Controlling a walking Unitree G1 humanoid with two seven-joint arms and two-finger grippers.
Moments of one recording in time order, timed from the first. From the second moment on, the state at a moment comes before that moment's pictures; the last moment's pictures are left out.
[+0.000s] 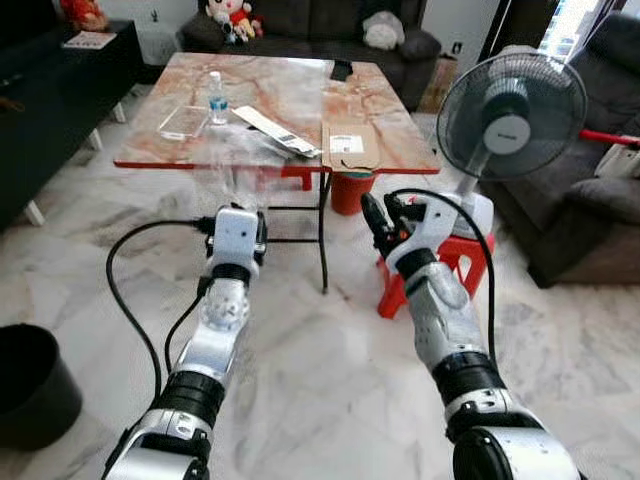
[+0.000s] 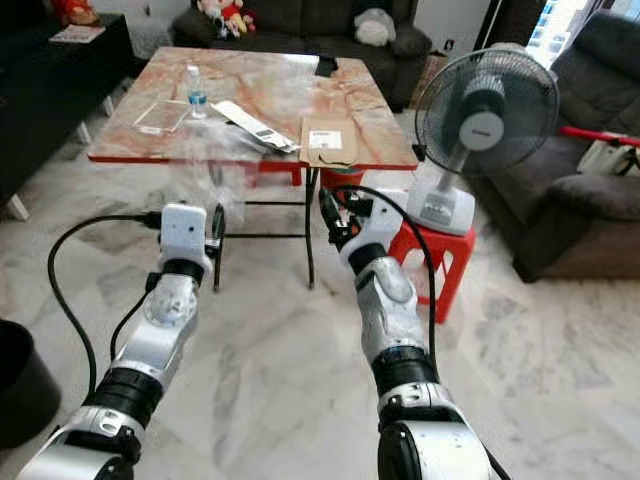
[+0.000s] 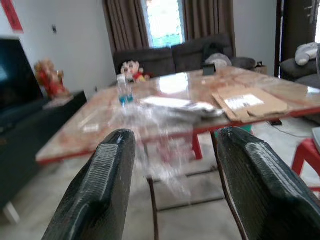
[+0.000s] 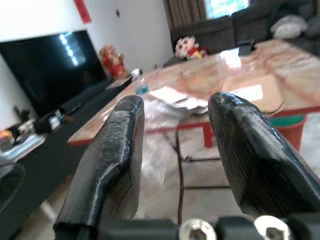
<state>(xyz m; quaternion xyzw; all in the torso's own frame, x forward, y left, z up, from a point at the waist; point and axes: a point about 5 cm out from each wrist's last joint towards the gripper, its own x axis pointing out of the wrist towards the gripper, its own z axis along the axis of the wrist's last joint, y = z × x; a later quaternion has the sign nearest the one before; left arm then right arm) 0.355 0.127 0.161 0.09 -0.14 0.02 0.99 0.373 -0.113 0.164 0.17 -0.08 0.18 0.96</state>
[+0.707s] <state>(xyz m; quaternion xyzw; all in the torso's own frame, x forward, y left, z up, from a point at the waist) 0.353 0.116 0.165 0.09 -0.13 0.01 0.99 0.373 -0.124 0.164 0.16 -0.07 0.17 0.97</state>
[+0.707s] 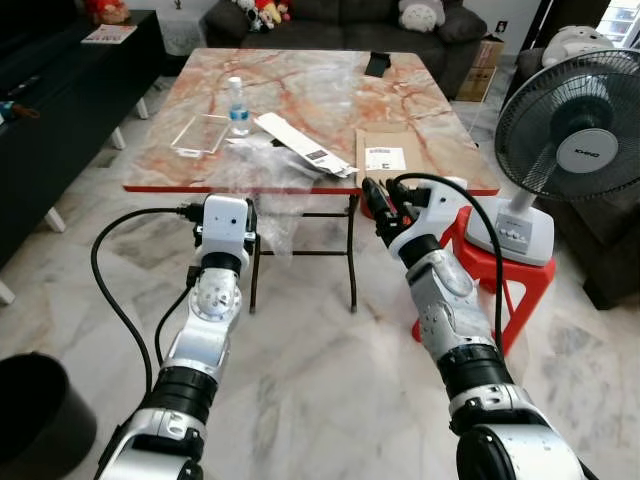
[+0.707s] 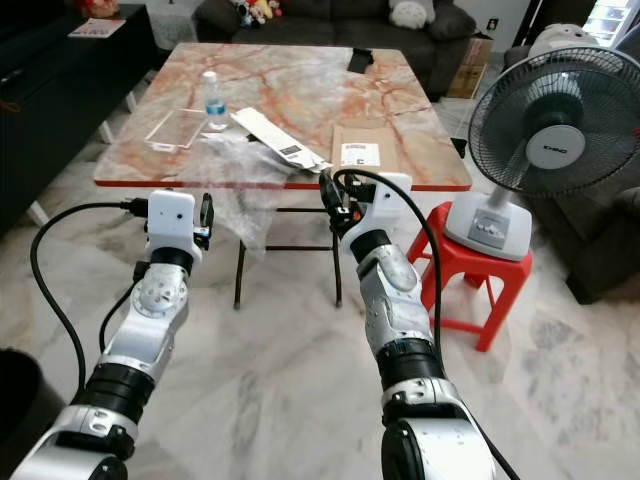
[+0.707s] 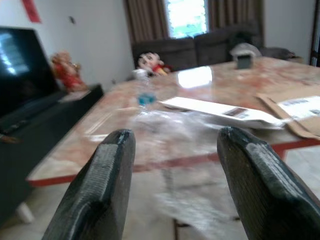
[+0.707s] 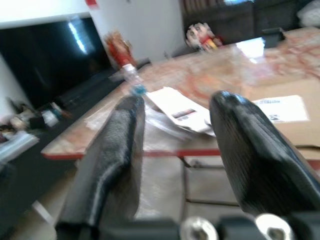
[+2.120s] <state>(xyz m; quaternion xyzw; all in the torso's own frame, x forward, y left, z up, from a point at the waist) 0.351 0.114 0.190 0.12 -0.16 -0.02 0.98 0.371 -0.112 0.165 0.19 -0.07 0.18 0.96</state>
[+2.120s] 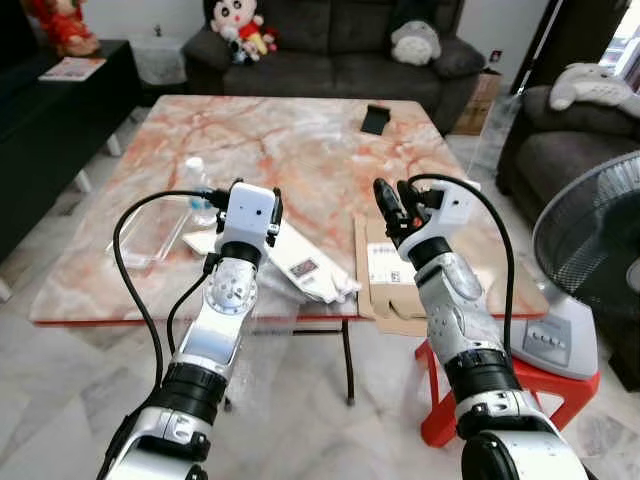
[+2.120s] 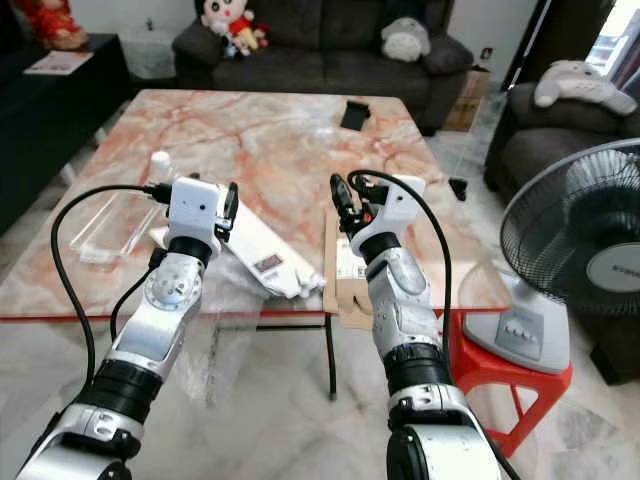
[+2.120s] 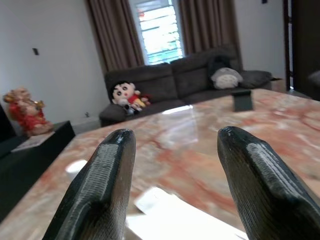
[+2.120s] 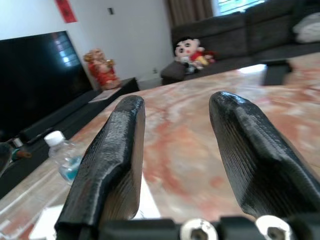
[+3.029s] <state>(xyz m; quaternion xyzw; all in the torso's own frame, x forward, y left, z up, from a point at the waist) 0.349 0.146 0.201 0.24 -0.09 -0.19 0.95 0.369 -0.101 0.165 0.18 -0.07 0.20 0.96</state>
